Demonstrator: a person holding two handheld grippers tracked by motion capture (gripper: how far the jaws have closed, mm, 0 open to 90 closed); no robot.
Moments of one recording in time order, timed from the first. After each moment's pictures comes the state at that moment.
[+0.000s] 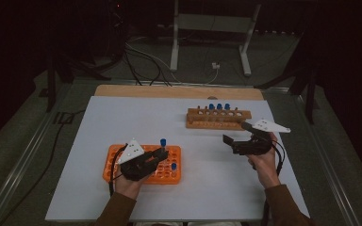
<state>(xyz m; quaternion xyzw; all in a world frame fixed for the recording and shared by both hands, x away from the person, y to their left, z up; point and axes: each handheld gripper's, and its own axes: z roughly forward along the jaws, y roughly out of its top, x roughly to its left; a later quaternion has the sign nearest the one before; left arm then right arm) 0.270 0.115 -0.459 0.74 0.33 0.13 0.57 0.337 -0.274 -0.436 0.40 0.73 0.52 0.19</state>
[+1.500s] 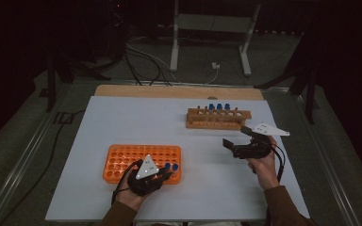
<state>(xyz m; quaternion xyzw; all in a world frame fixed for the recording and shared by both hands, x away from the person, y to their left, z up) 0.249 0.097 -0.492 0.84 0.29 0.13 0.45 0.332 -0.275 -0.447 0.40 0.73 0.52 0.18</state>
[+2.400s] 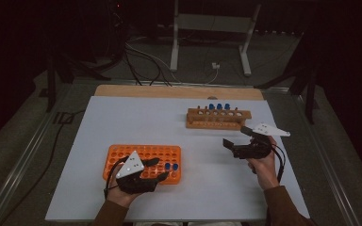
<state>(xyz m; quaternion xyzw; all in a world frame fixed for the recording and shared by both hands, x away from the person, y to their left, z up) 0.246 0.128 -0.469 0.79 0.27 0.13 0.53 0.332 -0.276 -0.448 0.40 0.73 0.52 0.18</state>
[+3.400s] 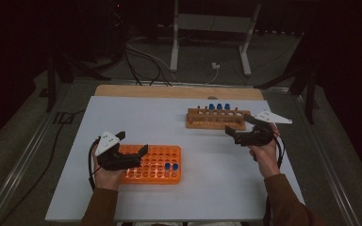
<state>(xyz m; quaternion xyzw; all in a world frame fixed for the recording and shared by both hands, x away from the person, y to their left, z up) 0.285 0.173 -0.449 0.70 0.42 0.23 0.53 0.361 -0.280 -0.427 0.41 0.72 0.52 0.20</state>
